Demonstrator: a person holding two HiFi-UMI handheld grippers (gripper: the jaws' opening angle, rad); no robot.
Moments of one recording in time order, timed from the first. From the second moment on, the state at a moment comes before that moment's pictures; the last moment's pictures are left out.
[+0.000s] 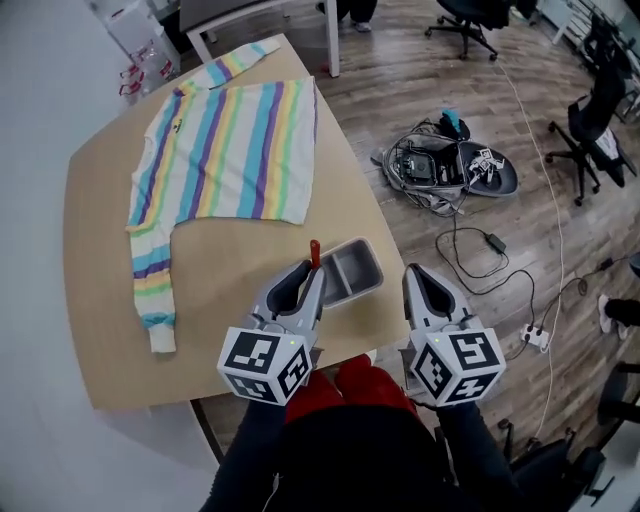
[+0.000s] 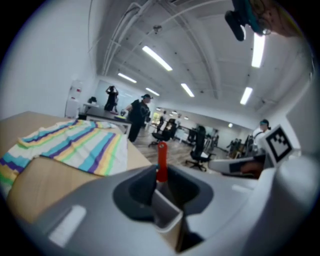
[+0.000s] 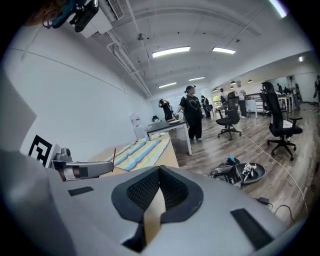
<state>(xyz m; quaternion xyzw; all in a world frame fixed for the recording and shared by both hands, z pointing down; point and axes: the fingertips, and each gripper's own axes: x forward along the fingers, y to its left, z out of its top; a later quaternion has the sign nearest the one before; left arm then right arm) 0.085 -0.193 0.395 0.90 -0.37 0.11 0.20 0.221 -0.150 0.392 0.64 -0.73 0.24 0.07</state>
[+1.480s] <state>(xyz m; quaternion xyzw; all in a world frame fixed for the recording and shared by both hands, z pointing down) 0.091 -0.174 0.465 0.83 -0.45 0.16 0.28 0.200 -0.174 0.434 0.53 -0.79 0.26 0.15</state>
